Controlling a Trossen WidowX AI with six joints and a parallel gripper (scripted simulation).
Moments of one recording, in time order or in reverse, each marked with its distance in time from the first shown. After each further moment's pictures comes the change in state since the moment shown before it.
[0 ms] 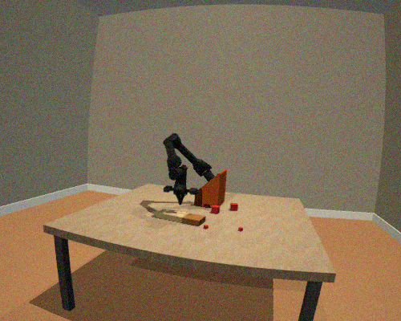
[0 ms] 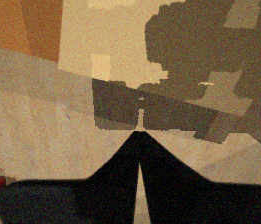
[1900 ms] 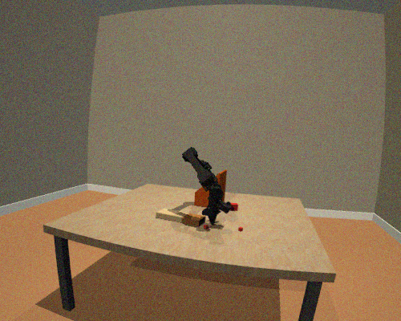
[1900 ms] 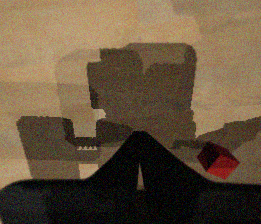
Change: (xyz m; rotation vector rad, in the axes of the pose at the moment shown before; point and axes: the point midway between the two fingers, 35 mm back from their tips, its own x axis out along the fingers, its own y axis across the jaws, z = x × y) arm 0.052 0.201 0.131 -1.337 -0.007 -0.010
